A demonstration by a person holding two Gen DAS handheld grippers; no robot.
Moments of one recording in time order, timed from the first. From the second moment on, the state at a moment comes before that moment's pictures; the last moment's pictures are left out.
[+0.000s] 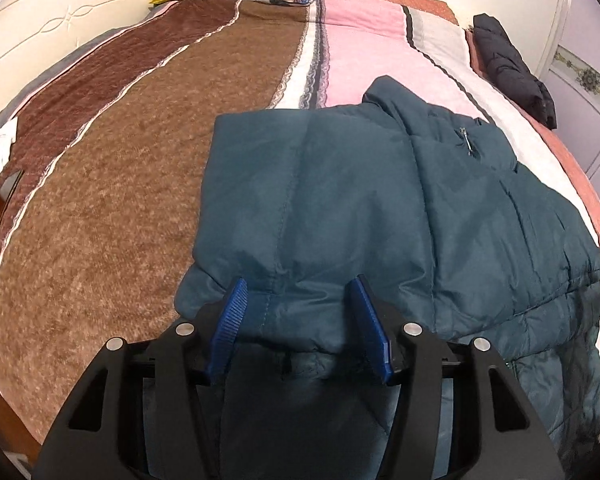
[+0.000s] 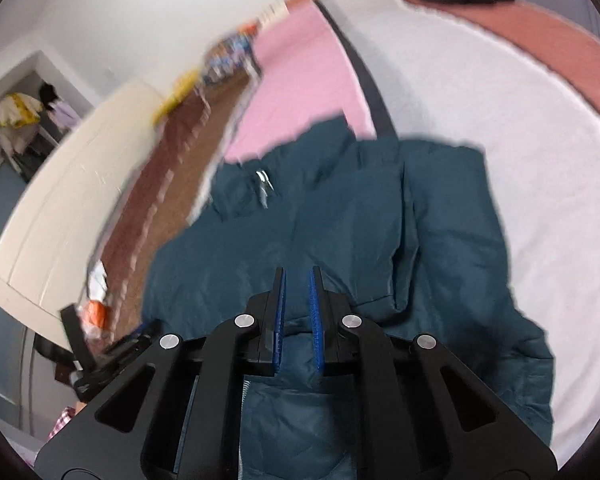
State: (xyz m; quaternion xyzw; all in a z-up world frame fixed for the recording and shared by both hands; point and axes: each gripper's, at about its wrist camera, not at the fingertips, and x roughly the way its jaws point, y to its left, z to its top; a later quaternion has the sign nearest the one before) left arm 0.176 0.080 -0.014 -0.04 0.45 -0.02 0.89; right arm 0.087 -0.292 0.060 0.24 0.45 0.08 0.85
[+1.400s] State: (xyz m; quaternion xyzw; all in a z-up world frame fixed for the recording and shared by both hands) left arm 0.168 0.120 0.015 -0.10 0.44 0.00 0.89; right arm 0.044 -0.312 0.073 0.20 0.45 -0.02 0.87
